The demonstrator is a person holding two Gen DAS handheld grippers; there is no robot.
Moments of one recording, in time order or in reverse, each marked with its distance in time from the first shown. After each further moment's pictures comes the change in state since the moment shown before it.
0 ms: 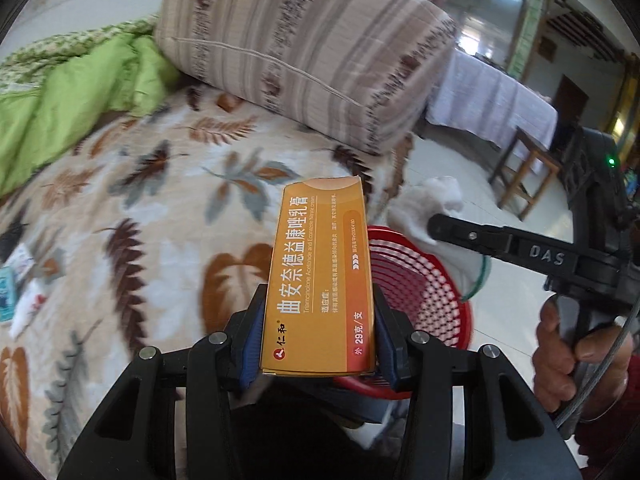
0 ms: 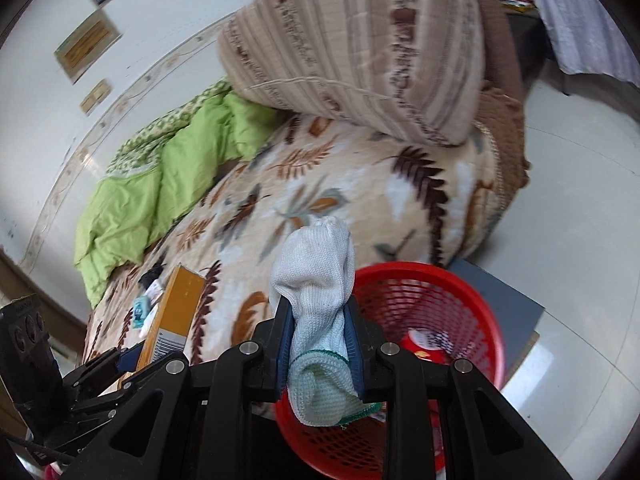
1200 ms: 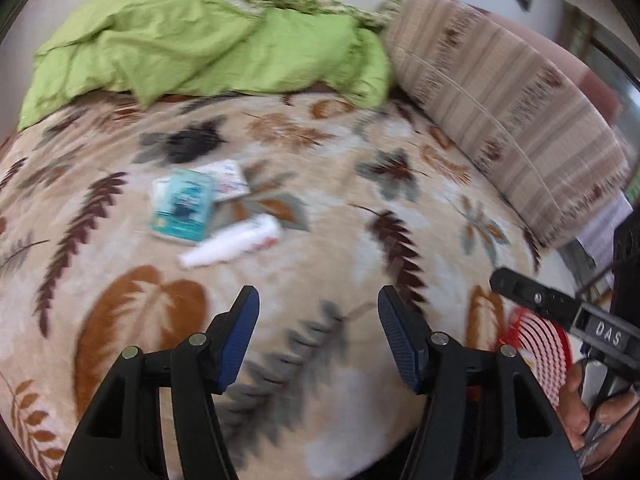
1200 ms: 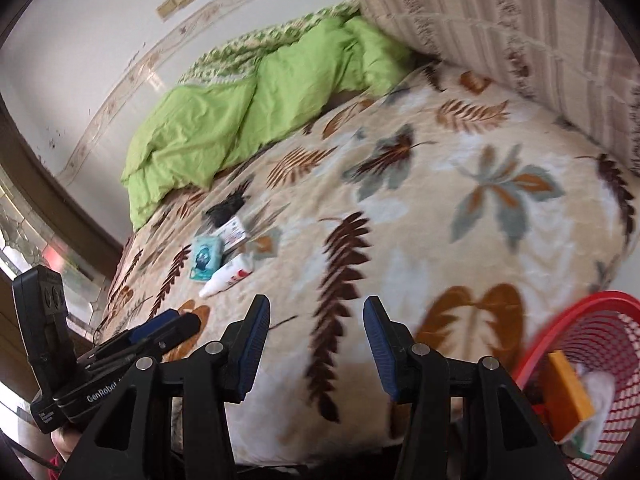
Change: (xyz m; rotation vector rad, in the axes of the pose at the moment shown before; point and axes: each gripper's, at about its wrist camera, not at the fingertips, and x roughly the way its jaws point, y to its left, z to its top) left arm -0.092 0.235 -0.058 -0.473 -0.109 0.374; right arm 0.125 0.182 -0.025 -0.256 0.206 0.225
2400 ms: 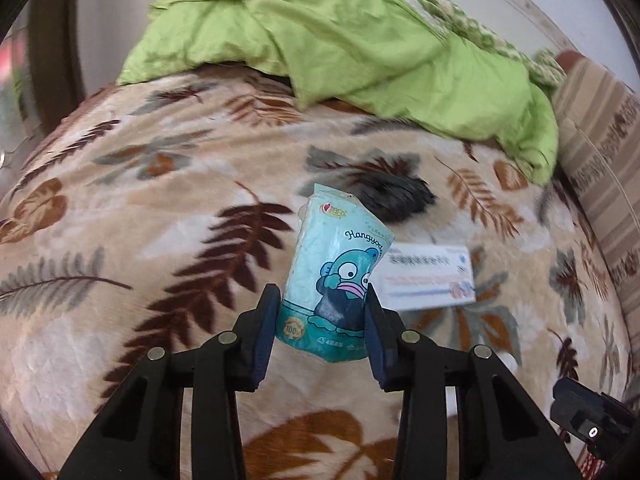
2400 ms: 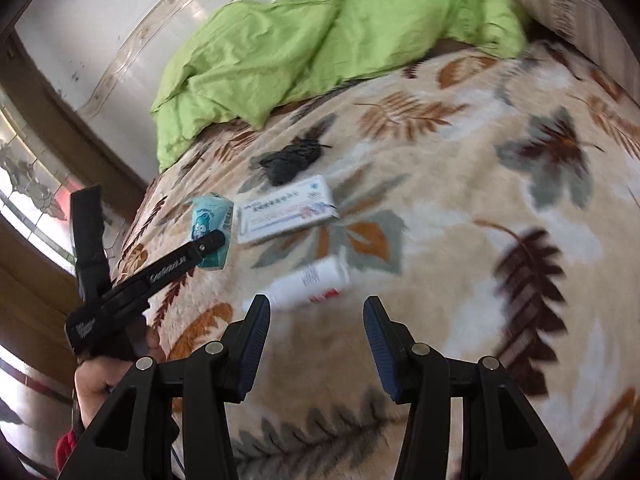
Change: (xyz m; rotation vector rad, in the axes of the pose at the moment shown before) left arm 0.070 0.153 0.060 -0.275 -0.072 0.335; right arm 0.155 0.092 0.037 -0.166 0.202 0.136
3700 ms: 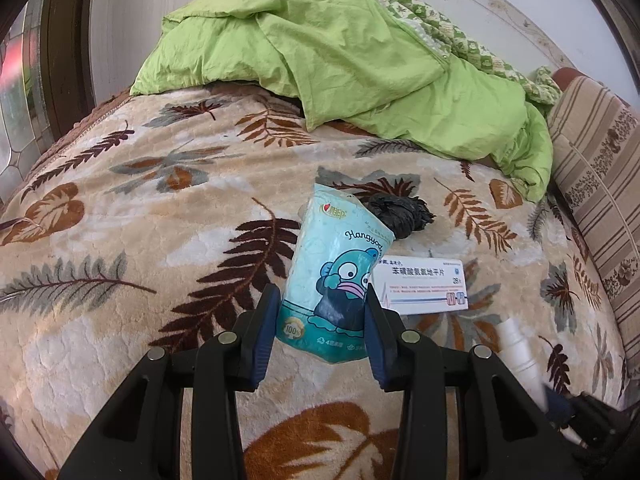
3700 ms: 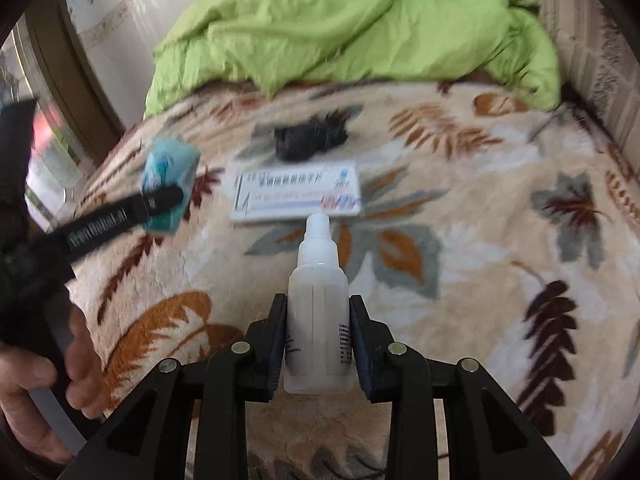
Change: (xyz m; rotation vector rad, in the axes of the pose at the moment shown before) left arm -0.026 0.005 -0.003 0.000 -0.058 -0.026; right arm 0.036 0.039 -0.016 -0.207 -0.010 -0.195
